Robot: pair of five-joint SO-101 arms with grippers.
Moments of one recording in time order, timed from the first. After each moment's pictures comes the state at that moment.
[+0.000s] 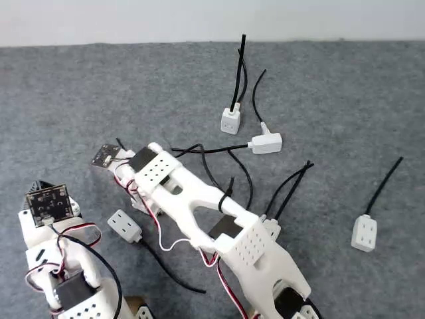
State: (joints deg) left arm -34.9 -102.7 93.2 40.2 -7.2; right arm -50.9 44.8 -28.0 80.1 15.2
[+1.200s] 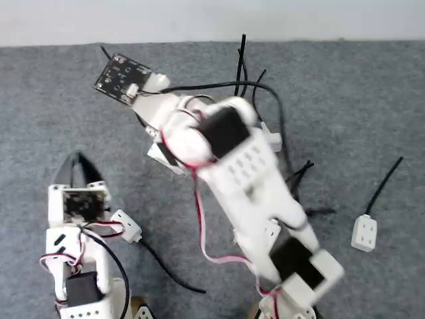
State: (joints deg) left arm -16.2 -102.6 89.5 33.3 -9.1; right arm -43.0 6.2 -43.6 100.6 23.0
